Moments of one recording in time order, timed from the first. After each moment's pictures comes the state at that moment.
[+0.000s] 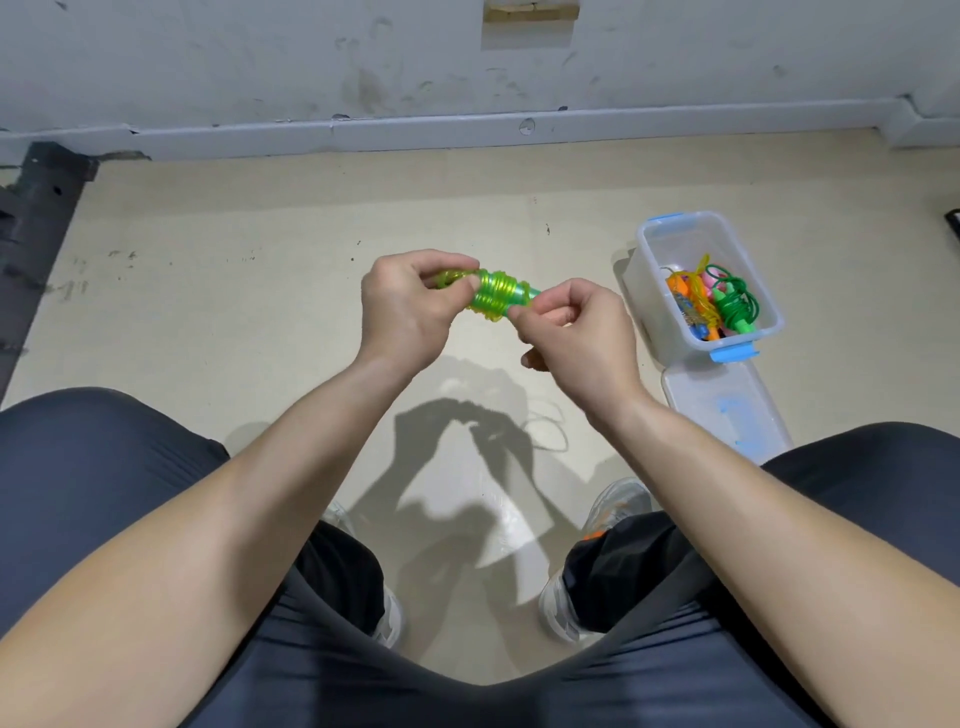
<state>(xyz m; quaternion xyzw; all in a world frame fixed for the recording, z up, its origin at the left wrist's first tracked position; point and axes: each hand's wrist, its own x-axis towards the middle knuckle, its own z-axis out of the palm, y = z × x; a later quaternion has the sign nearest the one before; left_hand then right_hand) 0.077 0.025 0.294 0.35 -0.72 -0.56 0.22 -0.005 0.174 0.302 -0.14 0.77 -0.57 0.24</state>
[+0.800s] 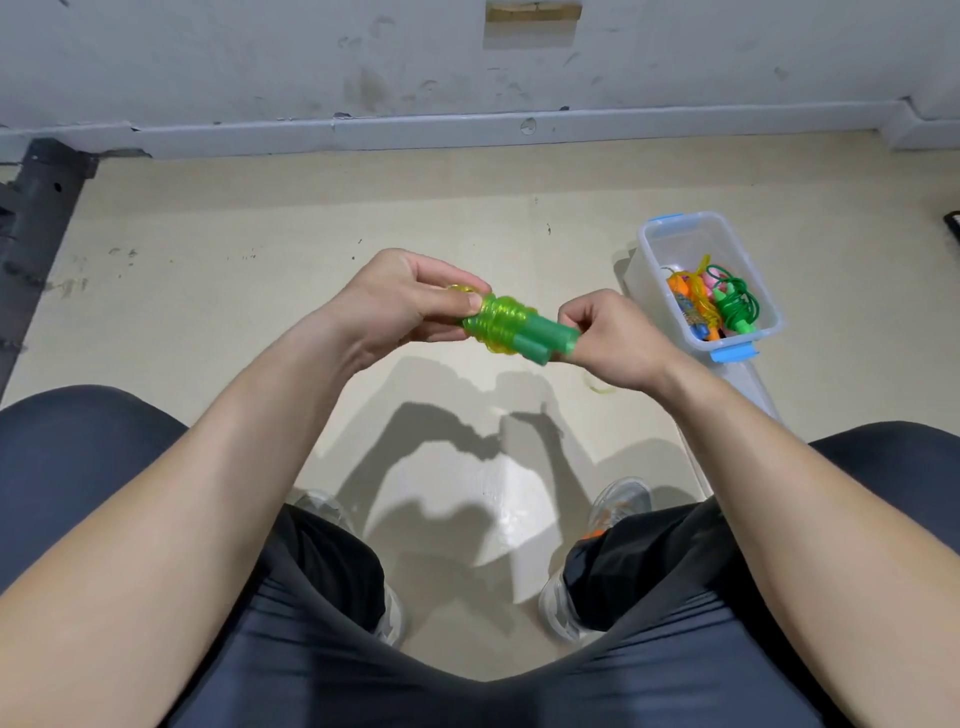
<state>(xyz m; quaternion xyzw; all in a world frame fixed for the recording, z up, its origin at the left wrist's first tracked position) 0.089 0.000 0.325 0.30 -0.64 -0.70 -0.02 -0.058 0.193 0.287 -0.36 0.83 -0.30 0.29</state>
